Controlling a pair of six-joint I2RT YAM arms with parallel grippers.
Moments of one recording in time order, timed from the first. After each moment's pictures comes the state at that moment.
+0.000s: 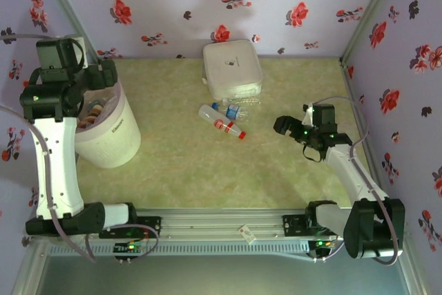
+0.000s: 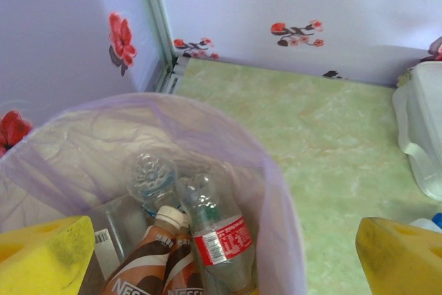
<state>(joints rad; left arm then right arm) 0.01 1.29 1.88 -1.16 -0.16 -0.07 0.07 1.11 0.70 -0.43 -0.37 0.46</state>
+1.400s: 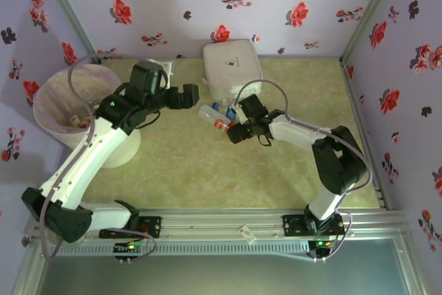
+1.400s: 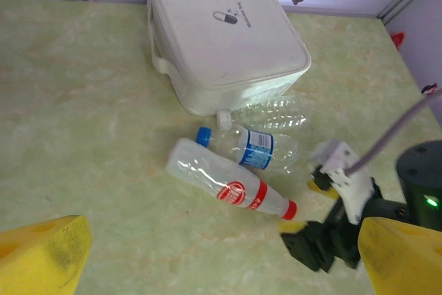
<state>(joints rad) -0.56 1.25 1.41 -0.76 -0.03 -0.42 0.62 1.72 1.07 -0.38 -0.02 0.04</state>
